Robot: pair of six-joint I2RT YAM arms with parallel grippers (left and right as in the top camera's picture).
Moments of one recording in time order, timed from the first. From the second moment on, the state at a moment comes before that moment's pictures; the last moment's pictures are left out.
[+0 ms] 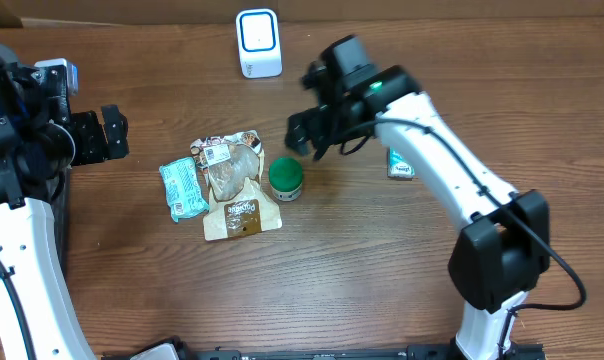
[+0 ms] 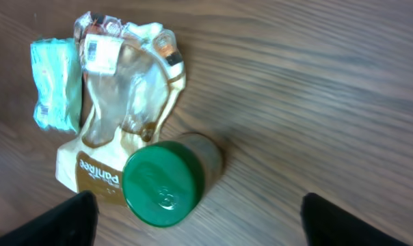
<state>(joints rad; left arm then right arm) 0.35 1.38 1.58 -1.10 0.24 0.14 0.52 1.99 1.78 -0.96 -0.27 0.12</state>
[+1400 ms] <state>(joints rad) 0.35 1.38 1.58 -1.10 0.24 0.14 0.69 2.11 1.71 -0.91 -0.09 -0.14</state>
